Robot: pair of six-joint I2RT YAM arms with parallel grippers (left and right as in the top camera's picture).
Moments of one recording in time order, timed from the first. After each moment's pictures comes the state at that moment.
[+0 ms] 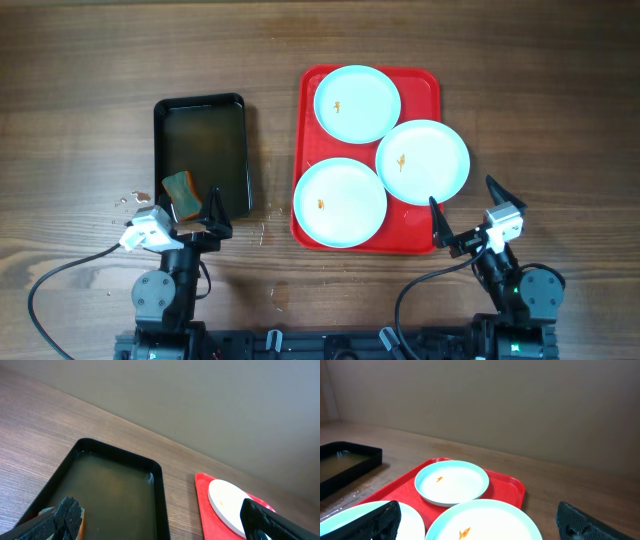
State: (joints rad) left arm -0.07 0.01 0.01 -0.07 -0.06 -0.46; right arm -0.08 0.01 0.01 0.03 -0.42 -0.08
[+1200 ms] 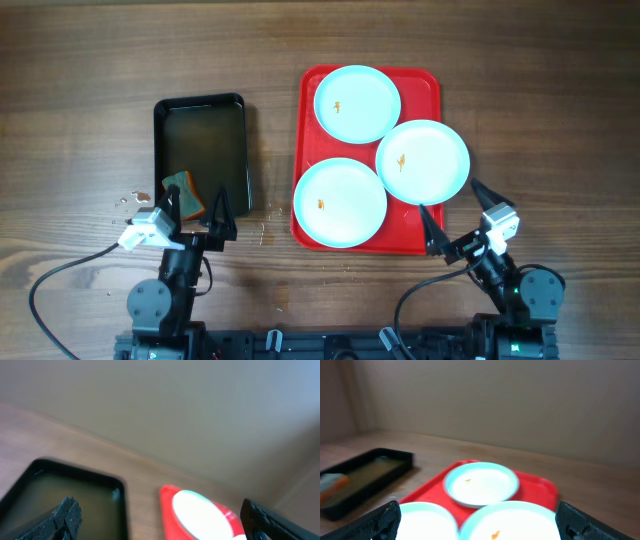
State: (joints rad) left arm -0.07 0.01 0.01 0.08 0.07 -0.51; right arm -0.08 0.01 0.01 0.03 -0.57 0.05
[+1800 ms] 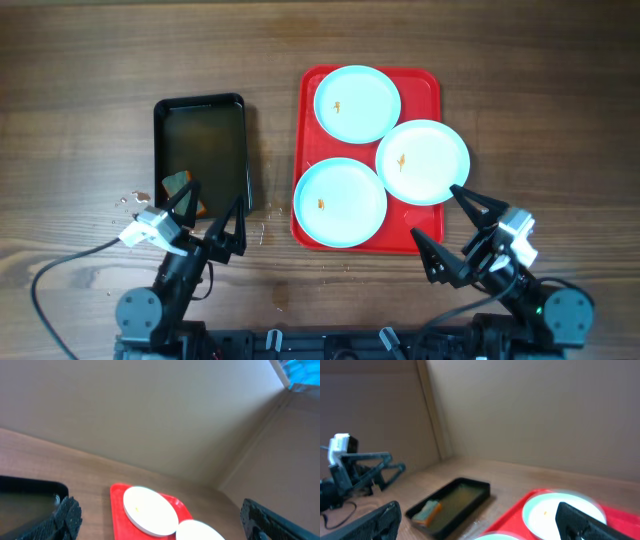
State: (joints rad) left arm -0.07 0.04 0.12 0.05 0.30 -0.58; right arm -0.08 0.07 0.25 -0.02 -0.84 0.37
